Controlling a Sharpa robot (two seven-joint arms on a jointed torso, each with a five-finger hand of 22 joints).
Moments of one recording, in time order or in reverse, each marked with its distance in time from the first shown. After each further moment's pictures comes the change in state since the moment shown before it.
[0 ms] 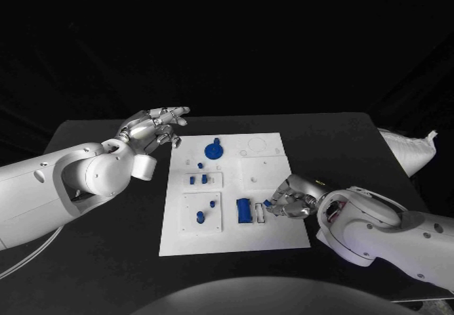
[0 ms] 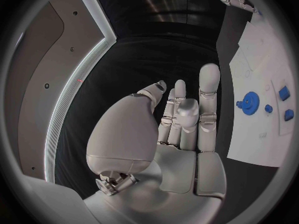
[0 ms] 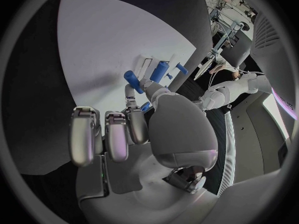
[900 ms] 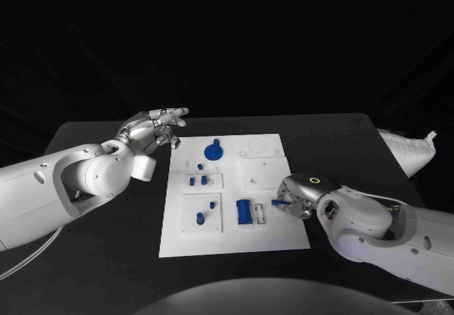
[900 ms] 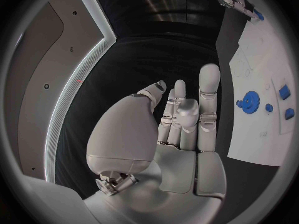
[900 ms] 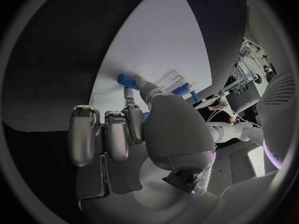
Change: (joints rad) left arm 0.000 0.002 0.000 -0.007 0.000 0.000 -0.001; left_hand 0.000 0.000 -0.003 -0.003 0.000 0.000 0.000 -0.006 0.000 0.004 0.004 -0.006 0.001 0.000 0.000 0.000 0.001 0.000 0.000 0.000 0.006 0.001; right arm -0.015 0.018 0.000 -0.065 -0.437 0.143 0.001; right_hand 0.096 0.038 0.015 -0.020 -0.188 -0.038 0.006 0.004 0.004 -0.001 0.001 -0.043 0.000 0.000 0.000 -0.012 0.000 0.013 0.000 0.000 -0.016 -0.001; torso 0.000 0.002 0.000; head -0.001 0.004
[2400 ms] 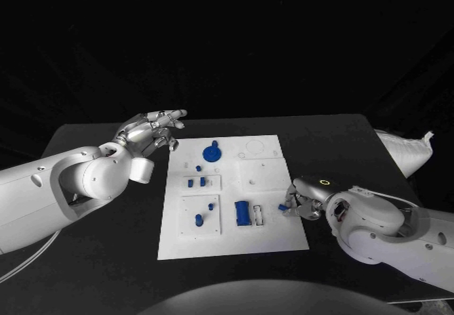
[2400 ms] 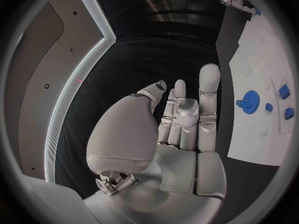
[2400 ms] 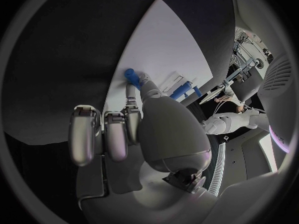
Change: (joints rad) left arm 0.000 0.001 0.000 -0.001 0.000 0.001 0.000; left_hand 0.000 0.000 0.000 0.000 0.000 0.000 0.000 0.000 0.000 0.000 0.000 0.000 0.001 0.000 0.000 0.000 0.002 0.000 0.000 0.000 0.000 0.001; right arm 0.005 -0.062 0.003 0.021 0.133 0.001 -0.007; right_hand 0.123 0.045 -0.326 0.030 0.008 -0.034 -0.015 0.097 0.066 -0.004 -0.008 0.023 0.158 0.000 -0.008 0.000 -0.001 0.000 0.000 -0.008 -0.004 0.001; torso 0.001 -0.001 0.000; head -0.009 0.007
